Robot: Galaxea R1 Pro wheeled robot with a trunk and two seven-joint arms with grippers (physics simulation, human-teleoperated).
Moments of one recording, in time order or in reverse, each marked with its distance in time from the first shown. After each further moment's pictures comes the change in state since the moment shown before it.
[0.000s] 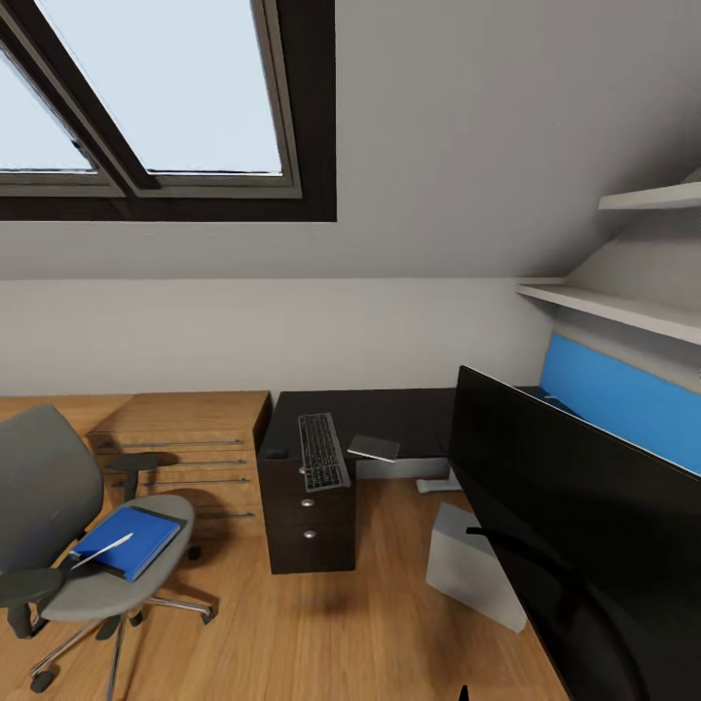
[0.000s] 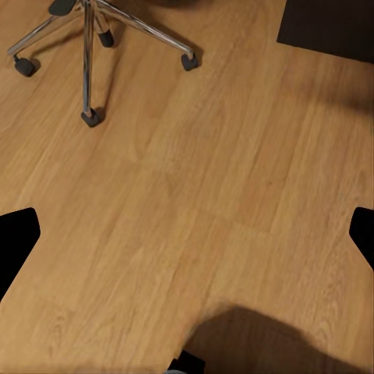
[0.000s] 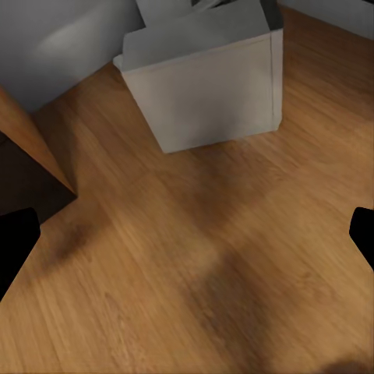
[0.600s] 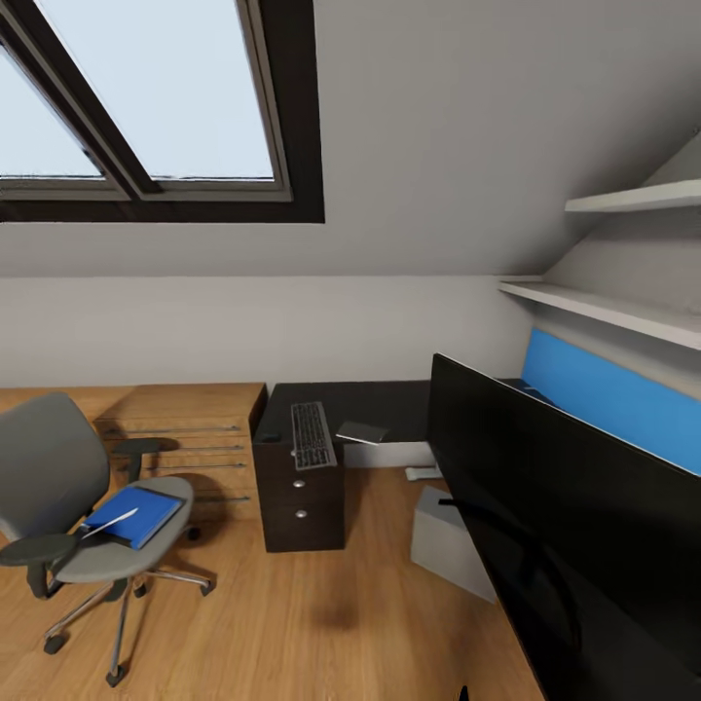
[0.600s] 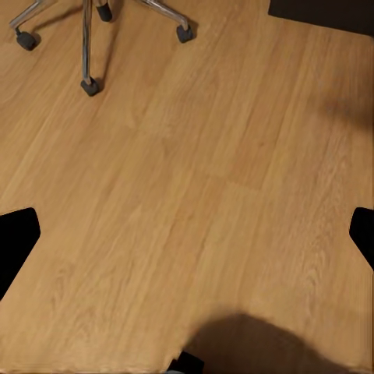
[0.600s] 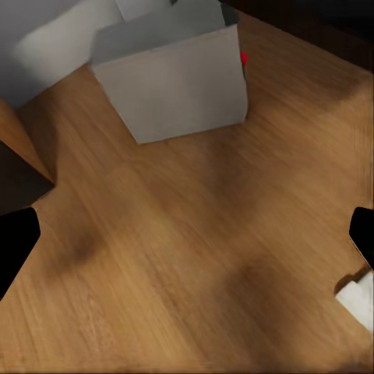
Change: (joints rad) left arm 0.000 0.000 -0.004 0.001 -0.003 -0.001 -0.003; right arm 0.000 0.000 0.000 0.000 0.000 0.000 0.000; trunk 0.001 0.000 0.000
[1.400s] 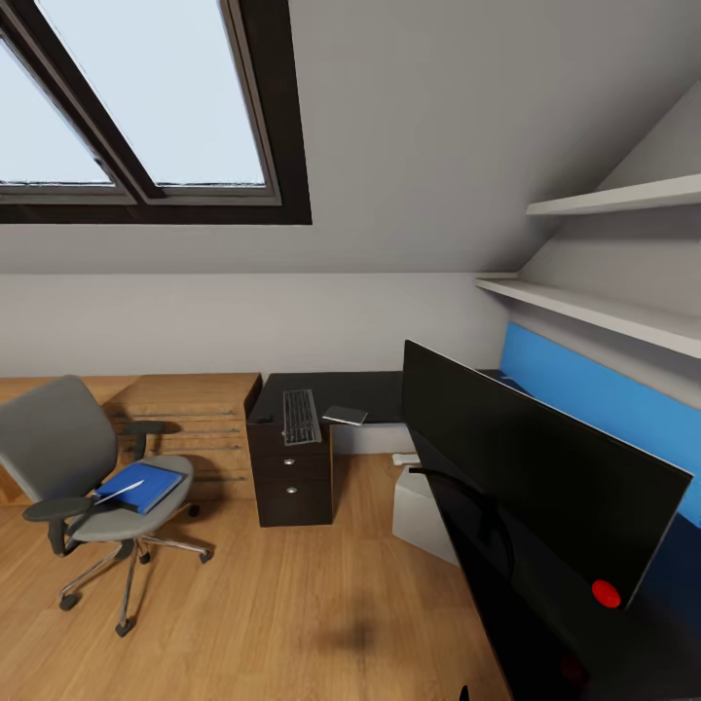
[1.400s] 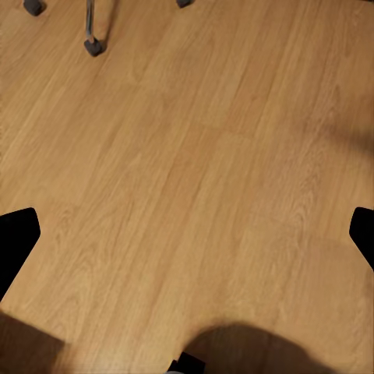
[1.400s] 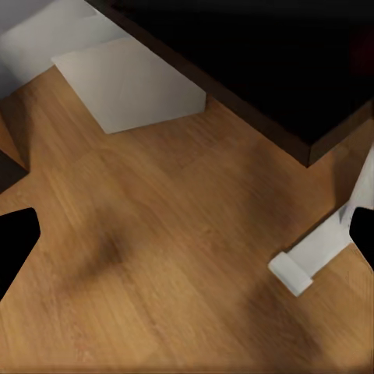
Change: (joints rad) left arm 0.000 0.000 0.002 0.000 -0.001 0.000 0.001; right arm 0.000 -0.001 0.000 0.000 -0.001 0.000 0.000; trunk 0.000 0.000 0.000
